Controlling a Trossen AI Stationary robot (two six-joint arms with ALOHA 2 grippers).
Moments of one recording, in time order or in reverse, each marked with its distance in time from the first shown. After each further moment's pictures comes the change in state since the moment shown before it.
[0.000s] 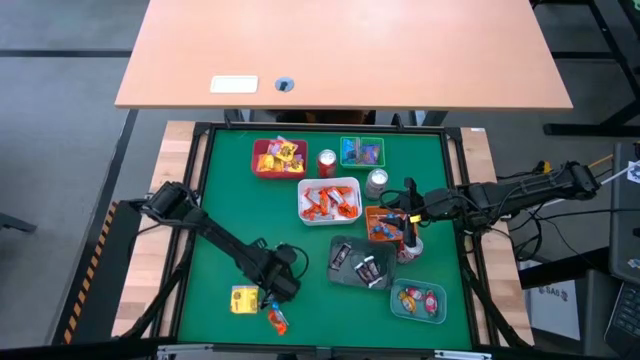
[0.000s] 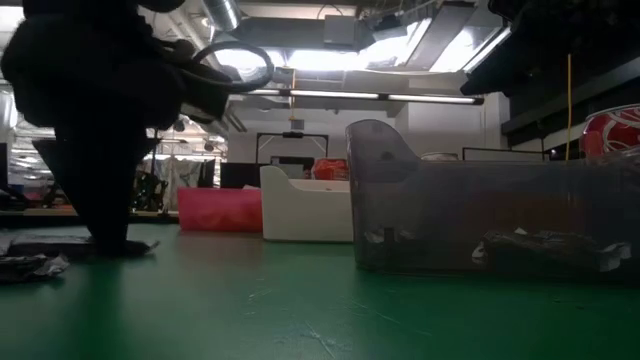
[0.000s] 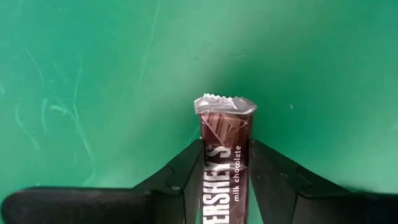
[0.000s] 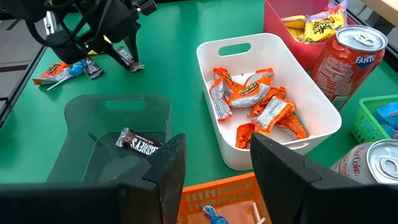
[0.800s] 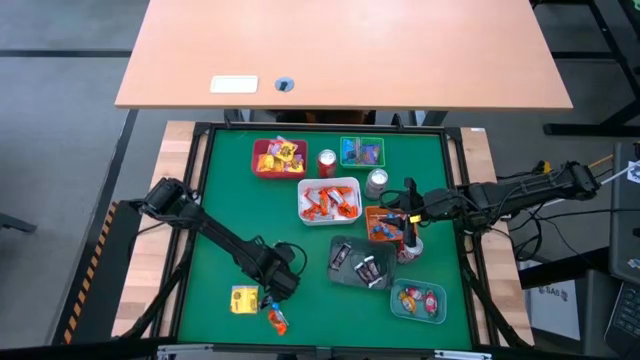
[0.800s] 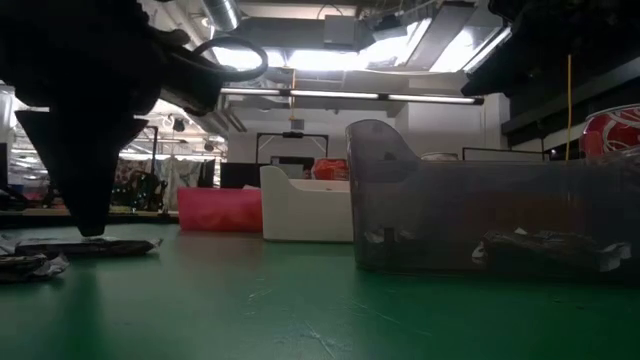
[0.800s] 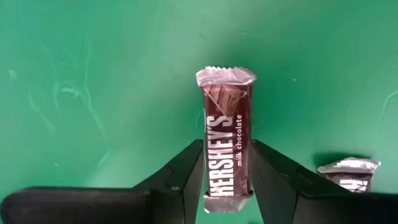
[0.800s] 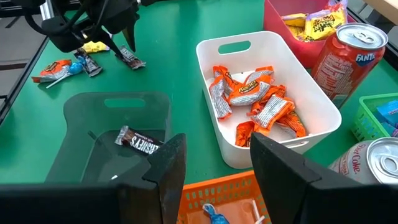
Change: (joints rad) left arm 0.016 -0.042 0.001 -0.052 0.078 0.041; right arm 0.000 0.000 0.000 -0.006 0.000 0.000
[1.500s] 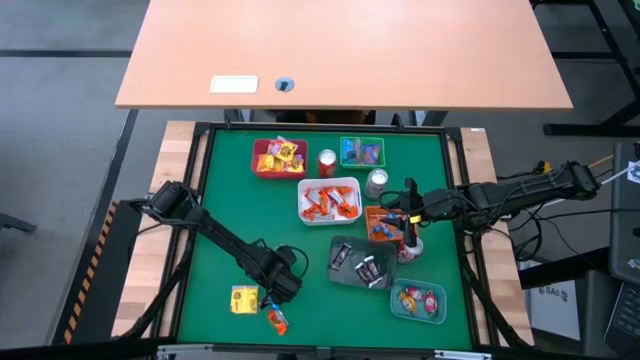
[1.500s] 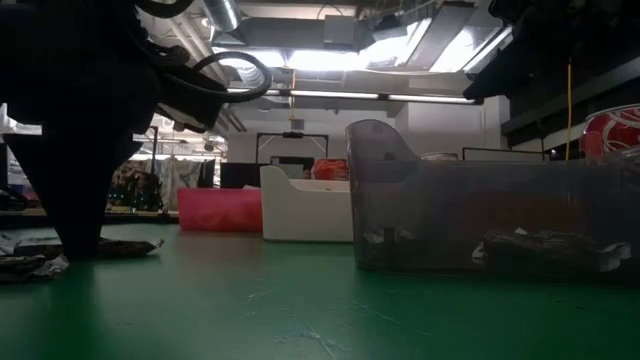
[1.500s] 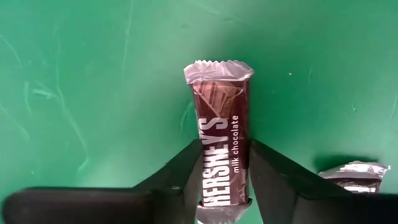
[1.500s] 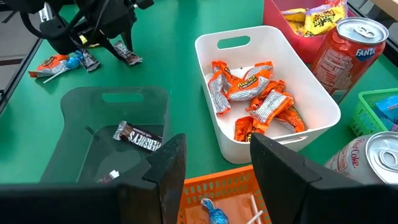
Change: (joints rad) left arm 0.002 0.061 0.003 0.040 0.018 0.020; right arm 0.000 0.000 0.000 -0.019 0.000 0.000
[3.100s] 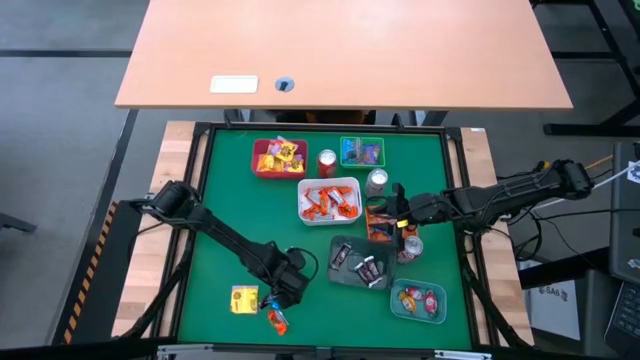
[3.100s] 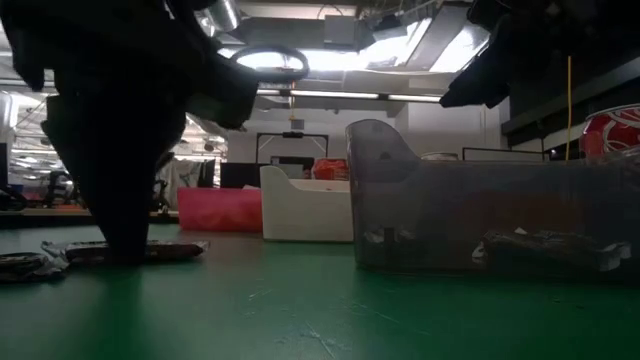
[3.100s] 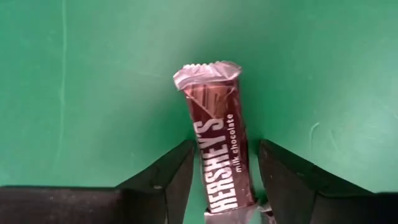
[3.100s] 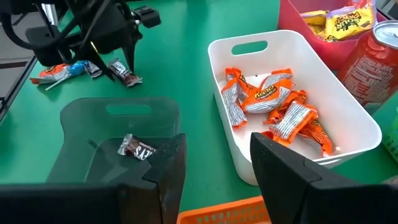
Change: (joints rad) left arm 0.018 0.000 0.010 0.146 0.017 0.100; right arm 0.000 0.158 0.000 0.175 -0.026 -0.004
